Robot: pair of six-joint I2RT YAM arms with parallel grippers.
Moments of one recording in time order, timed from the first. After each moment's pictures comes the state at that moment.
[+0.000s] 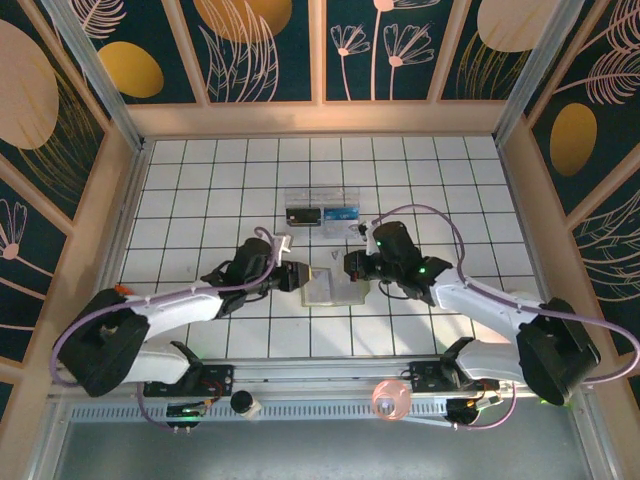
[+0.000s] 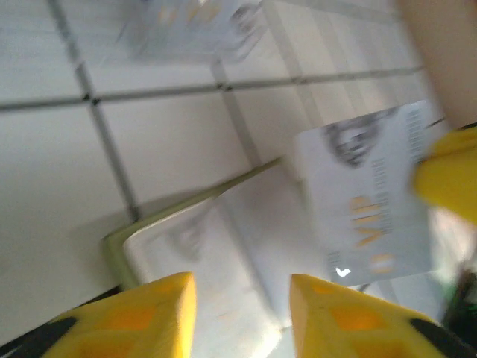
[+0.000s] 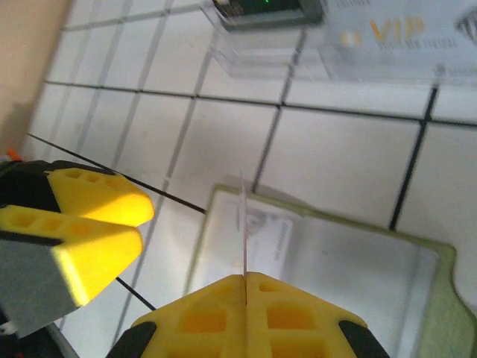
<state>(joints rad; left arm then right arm) -0.70 1.30 0.47 0.30 0.30 -0.66 0.71 1.19 0.62 -0.07 -0.24 0.59</state>
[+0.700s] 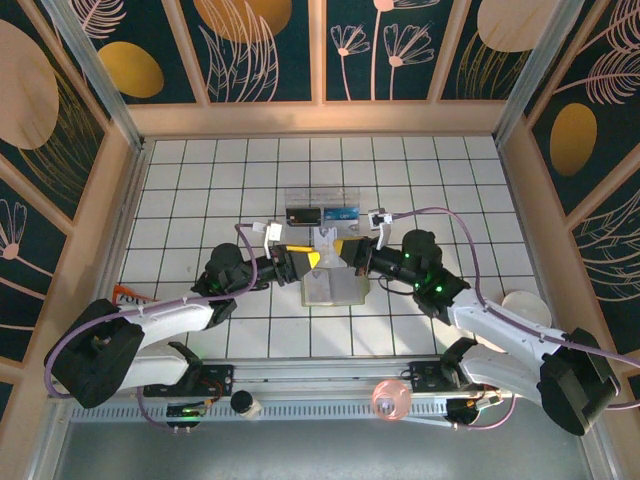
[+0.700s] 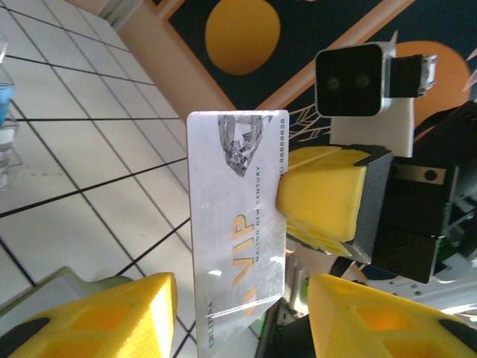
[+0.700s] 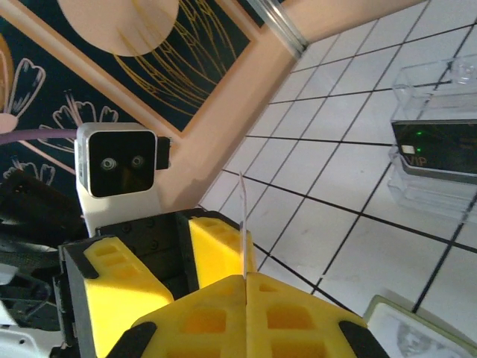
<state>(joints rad) -0.66 1.26 0.35 0.91 0.57 -0.87 0.70 1.01 0.48 0.40 -0.40 0.70</state>
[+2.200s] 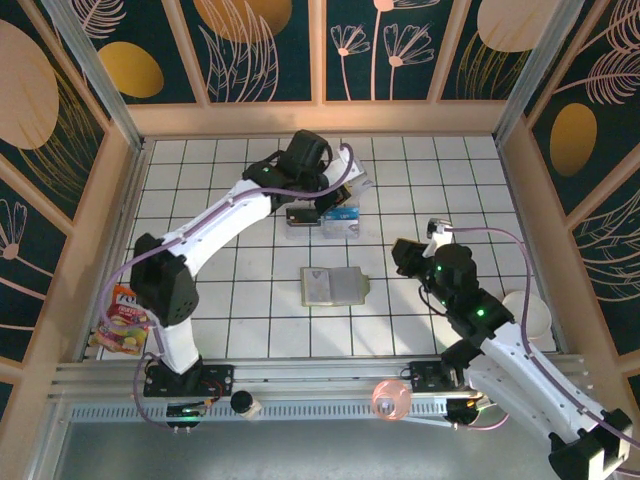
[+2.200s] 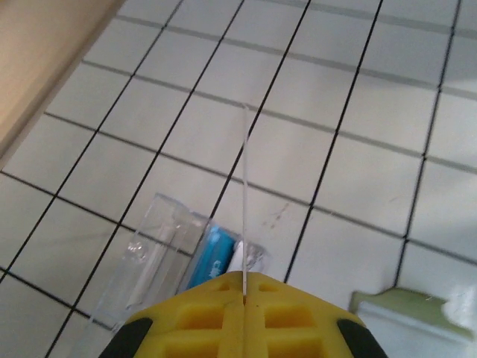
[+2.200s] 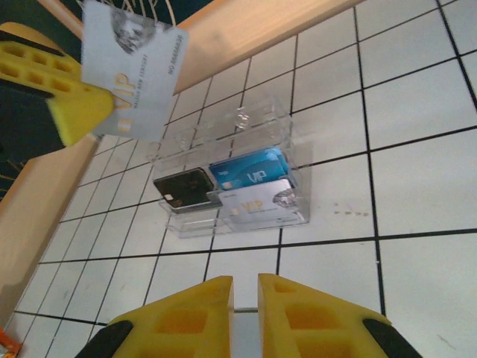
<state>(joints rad) -0.69 1.87 1.74 -0.64 0.27 0.41 0.56 0.60 0.47 -0.22 0.07 0.64</state>
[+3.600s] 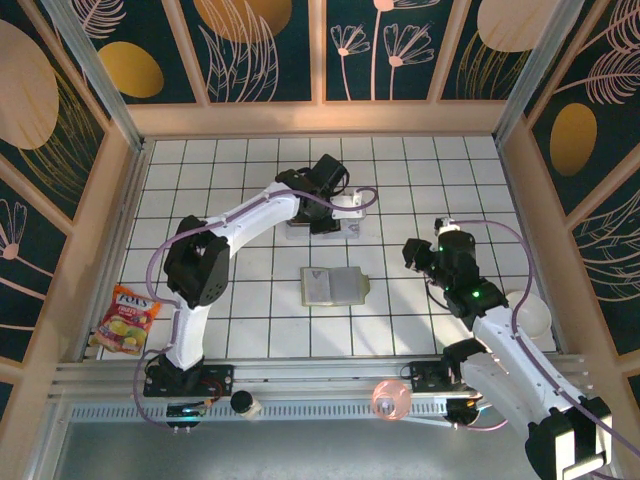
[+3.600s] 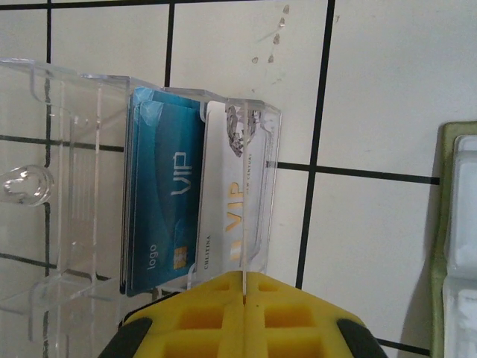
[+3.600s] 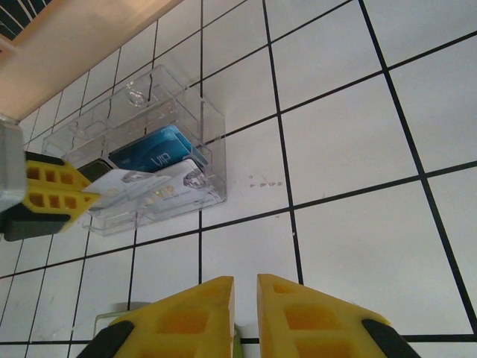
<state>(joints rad) -0.72 2.07 1.76 -0.80 0.09 0.76 0.35 0.75 0.48 -0.27 -0.05 0.64</state>
